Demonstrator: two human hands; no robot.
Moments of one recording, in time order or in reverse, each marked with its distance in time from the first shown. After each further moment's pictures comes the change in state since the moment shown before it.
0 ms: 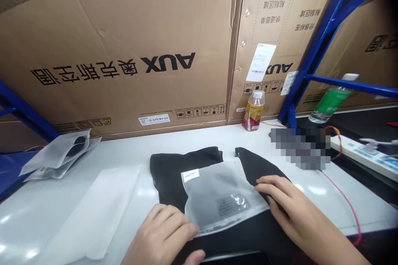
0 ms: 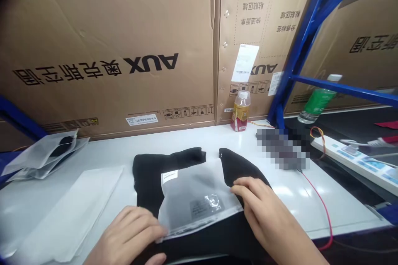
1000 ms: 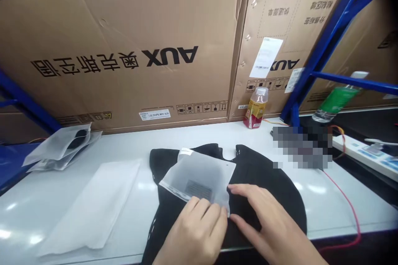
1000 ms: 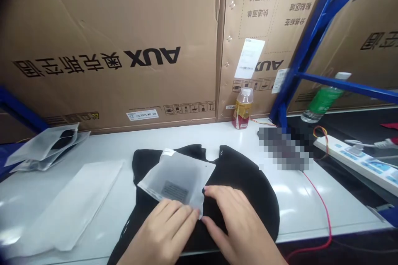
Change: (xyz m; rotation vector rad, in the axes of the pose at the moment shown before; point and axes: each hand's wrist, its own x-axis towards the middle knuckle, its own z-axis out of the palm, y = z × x) left_hand 0.029 0.030 0.053 0.275 0.128 0.299; right_hand 0.007 -0.049 0.030 0.115 -0.013 -0.066
